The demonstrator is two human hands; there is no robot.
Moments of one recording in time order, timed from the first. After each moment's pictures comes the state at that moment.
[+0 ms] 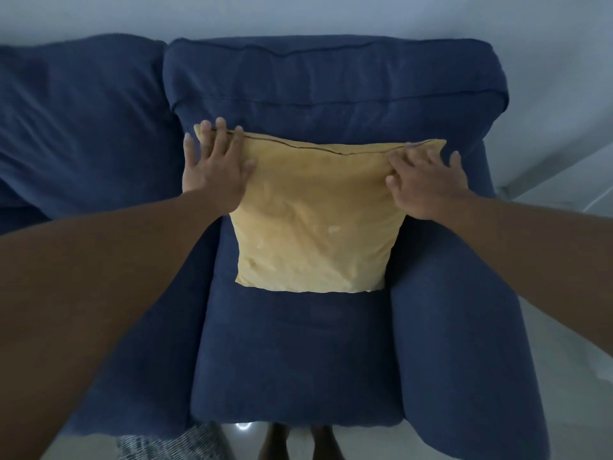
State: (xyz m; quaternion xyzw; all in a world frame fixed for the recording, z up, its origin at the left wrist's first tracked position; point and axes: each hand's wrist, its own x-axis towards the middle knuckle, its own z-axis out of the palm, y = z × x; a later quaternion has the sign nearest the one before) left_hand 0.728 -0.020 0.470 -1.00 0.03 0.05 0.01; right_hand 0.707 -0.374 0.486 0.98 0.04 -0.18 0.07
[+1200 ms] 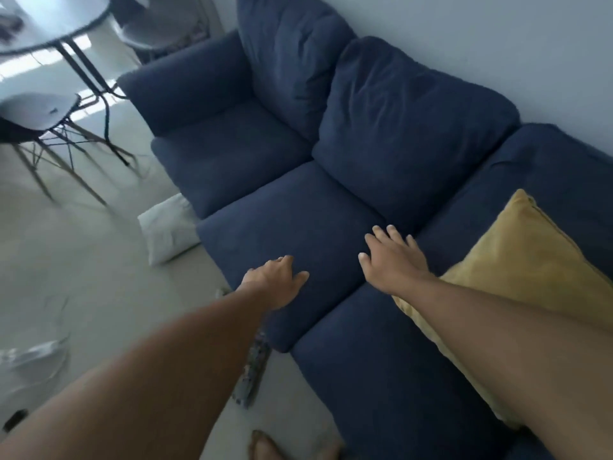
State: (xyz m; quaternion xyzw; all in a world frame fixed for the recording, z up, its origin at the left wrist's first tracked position) left_hand 0.359 0.199 0.489 -0.87 -0.37 0.25 -0.22; right_hand 0.549 0.046 0.498 0.87 0.43 -0.22 0.06
